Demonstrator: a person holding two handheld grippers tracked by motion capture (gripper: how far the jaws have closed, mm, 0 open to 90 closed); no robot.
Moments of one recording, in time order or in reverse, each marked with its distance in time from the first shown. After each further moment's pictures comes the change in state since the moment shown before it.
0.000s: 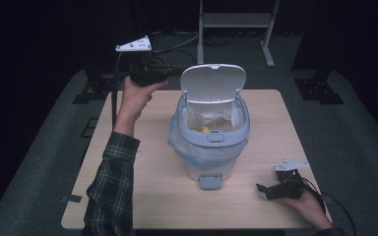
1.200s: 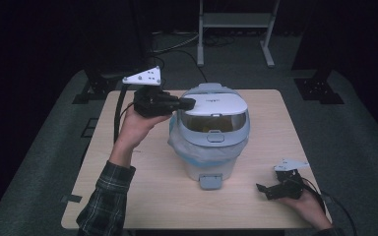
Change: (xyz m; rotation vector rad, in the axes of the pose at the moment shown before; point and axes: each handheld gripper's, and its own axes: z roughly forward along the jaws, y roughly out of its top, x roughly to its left) left arm -0.067 -0.031 0.004 0.110 -0.097 0.067; right arm 0.000 0.000 0.000 0.000 0.000 0.000
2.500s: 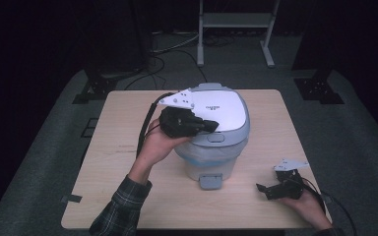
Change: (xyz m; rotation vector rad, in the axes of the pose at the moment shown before) left arm -0.042 -0.008 0.053 0.125 -0.003 0.033; right arm 0.000 0.000 0.000 0.000 0.000 -0.001
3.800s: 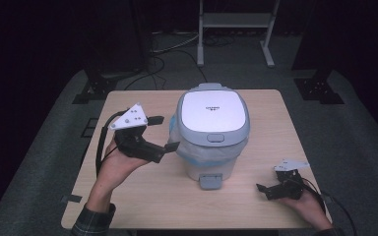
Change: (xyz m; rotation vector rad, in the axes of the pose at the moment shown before) left arm -0.029 -0.060 -0.084 -0.016 0.327 -0.097; right arm 0.000 0.000 -0.001 0.001 -0.004 0.006
